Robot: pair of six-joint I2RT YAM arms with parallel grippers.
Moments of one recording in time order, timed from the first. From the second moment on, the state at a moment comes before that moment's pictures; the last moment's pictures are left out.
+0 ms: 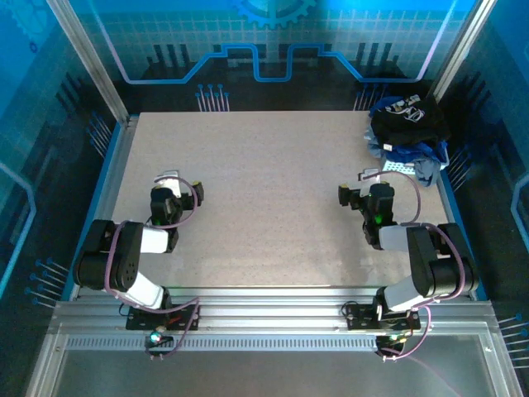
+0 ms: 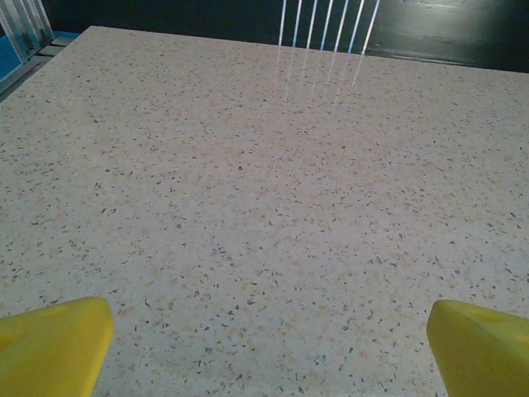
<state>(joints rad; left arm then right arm) 0.00 1.54 0.35 0.85 -0.08 -0.13 0.07 1.49 0.40 0.69 0.08 -0.04</state>
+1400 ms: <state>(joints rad) -0.22 1.17 0.55 0.50 -0.37 -0.16 0.17 1.08 0.91 -0.03 0.28 0.21</state>
